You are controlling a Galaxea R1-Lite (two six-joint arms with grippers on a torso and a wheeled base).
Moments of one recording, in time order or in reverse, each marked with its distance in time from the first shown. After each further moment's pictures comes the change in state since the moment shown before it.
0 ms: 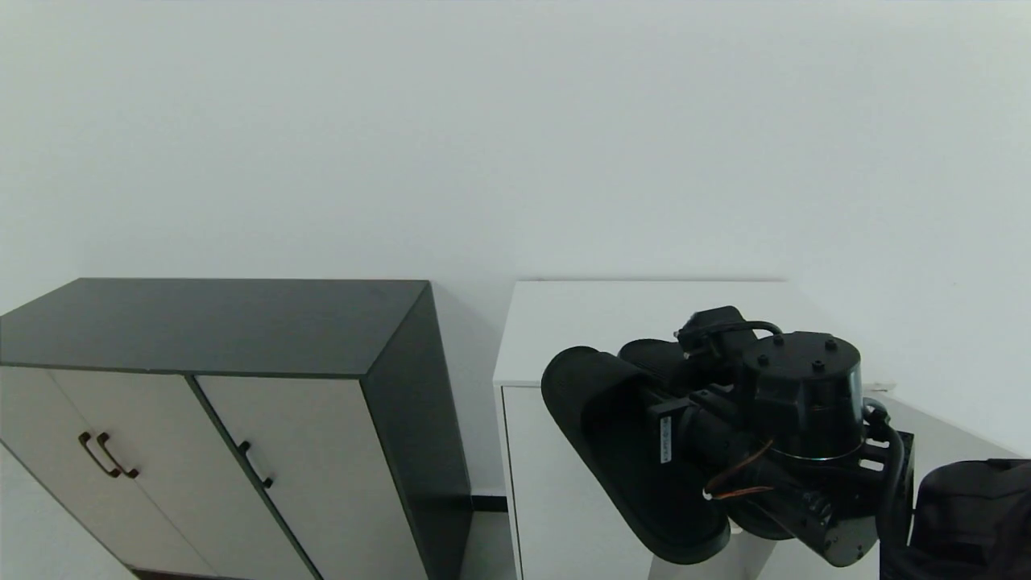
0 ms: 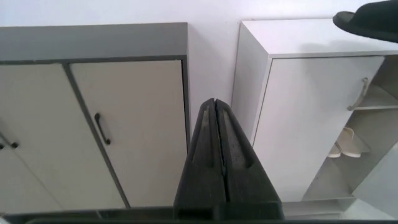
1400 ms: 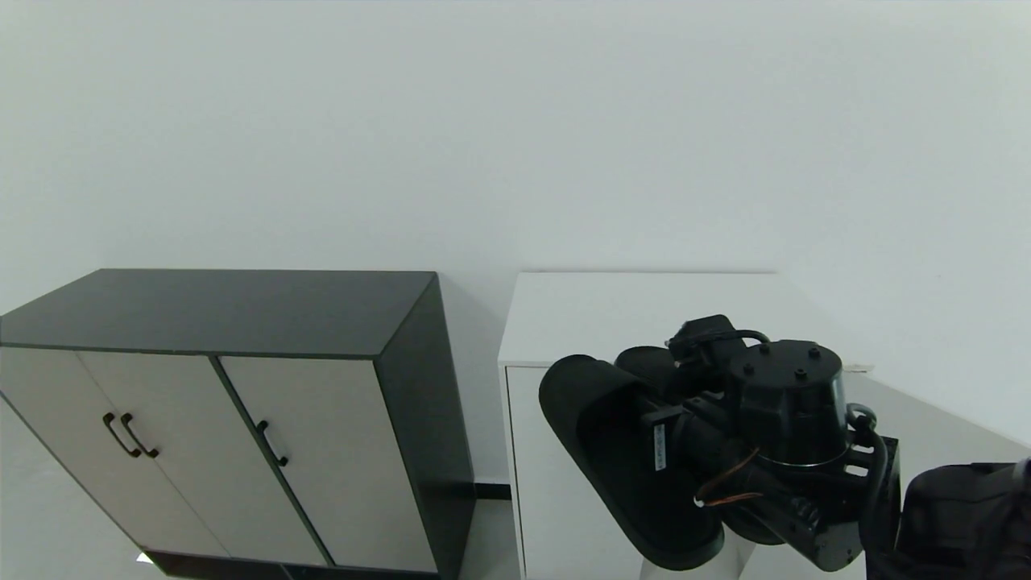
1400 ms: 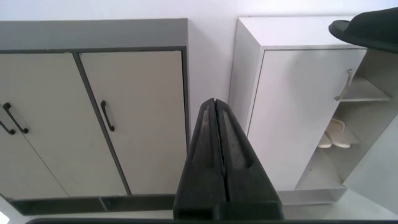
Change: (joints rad) left arm -0.001 0.000 0.000 0.000 0.003 -0.006; right arm 0.000 0.024 0.000 -0.001 0.002 0.003
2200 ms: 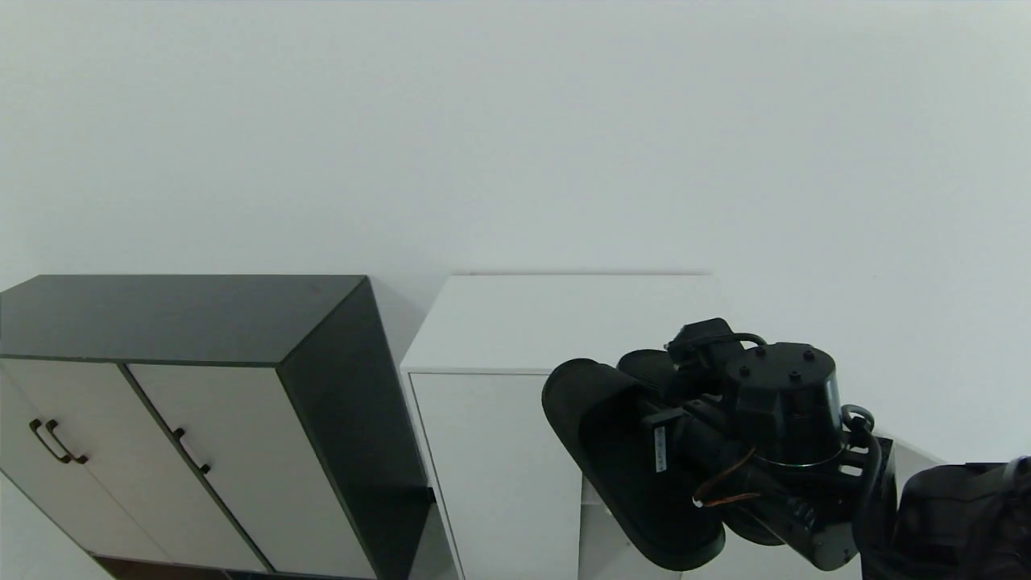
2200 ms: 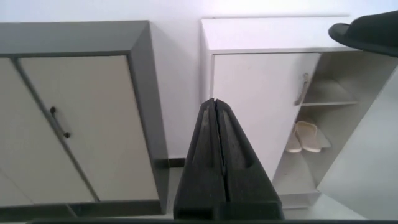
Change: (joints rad) left arm 0.001 0.000 0.000 0.000 0.000 0.000; right arm -0.004 0.010 0.005 0.001 0.000 -0.001
